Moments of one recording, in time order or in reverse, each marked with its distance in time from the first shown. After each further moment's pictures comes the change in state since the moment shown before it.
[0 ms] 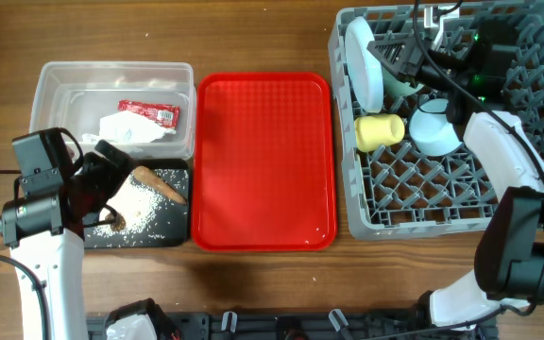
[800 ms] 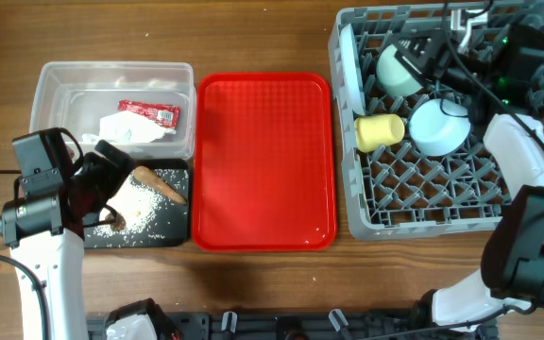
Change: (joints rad) left arm 0.000 0.000 0.000 0.000 0.000 0.000; right arm -0.112 0.001 0.000 -0.017 -0.070 -0.008
